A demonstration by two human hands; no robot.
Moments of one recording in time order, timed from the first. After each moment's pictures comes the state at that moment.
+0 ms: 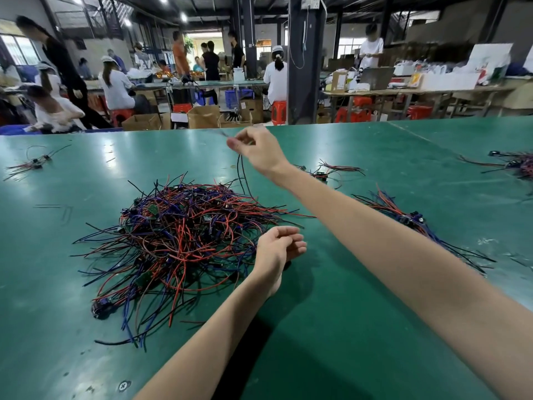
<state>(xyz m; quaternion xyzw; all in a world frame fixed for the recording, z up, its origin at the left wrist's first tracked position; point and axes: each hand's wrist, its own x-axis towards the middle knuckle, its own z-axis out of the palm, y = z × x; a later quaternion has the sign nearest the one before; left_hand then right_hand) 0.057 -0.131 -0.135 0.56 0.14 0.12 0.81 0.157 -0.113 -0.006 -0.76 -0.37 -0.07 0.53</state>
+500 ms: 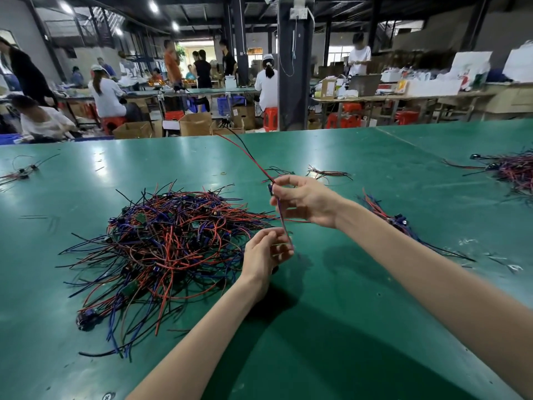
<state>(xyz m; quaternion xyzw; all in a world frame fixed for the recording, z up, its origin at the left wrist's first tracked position) 0.052 -0.134 -0.128 0.51 0.12 0.14 0.84 0.142 -0.226 -0.041 -0.61 -0.25 0.29 0.69</state>
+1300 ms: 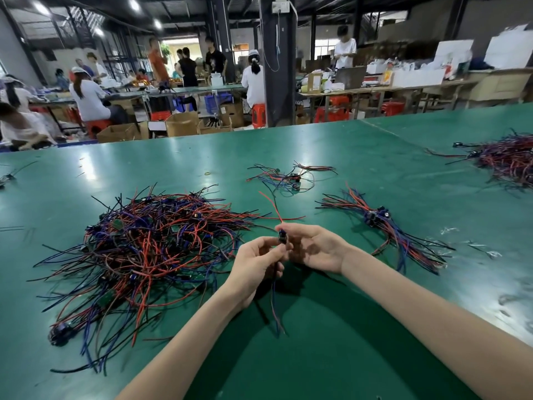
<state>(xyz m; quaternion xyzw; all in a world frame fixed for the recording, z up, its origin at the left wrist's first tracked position) 0.042 -0.146 -0.132 0.64 0.04 0.06 0.77 0.129 -0.272 -0.115 -0.51 -0.10 0.40 0.76</state>
